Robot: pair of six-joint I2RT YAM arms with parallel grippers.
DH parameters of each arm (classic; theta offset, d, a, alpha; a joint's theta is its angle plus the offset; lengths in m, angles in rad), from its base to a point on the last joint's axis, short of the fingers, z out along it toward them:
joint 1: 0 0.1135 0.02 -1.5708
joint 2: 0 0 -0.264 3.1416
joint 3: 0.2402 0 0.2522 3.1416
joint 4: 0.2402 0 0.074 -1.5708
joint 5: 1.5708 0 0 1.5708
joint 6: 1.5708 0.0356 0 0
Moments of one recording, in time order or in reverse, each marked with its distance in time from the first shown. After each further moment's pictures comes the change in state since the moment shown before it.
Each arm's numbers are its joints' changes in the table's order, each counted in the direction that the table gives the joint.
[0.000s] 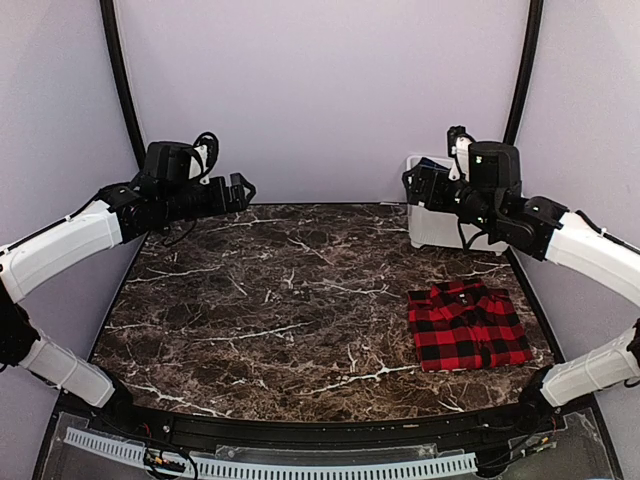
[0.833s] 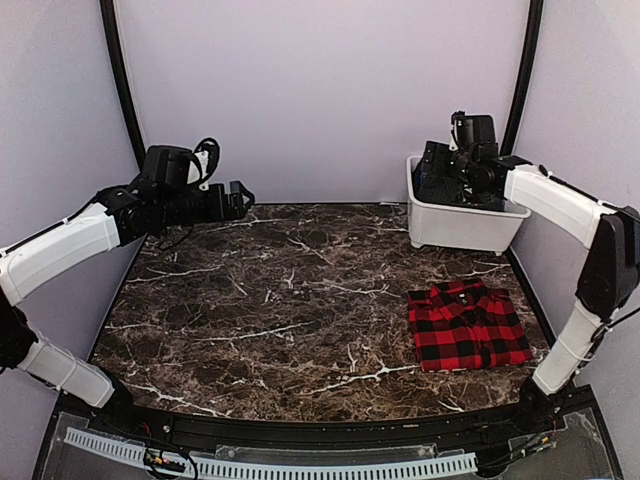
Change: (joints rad) left arm 0.000 -0.020 -0.023 0.037 0.017 0.037; right arm -0.322 0.418 0.354 0.035 -0.061 -0.095
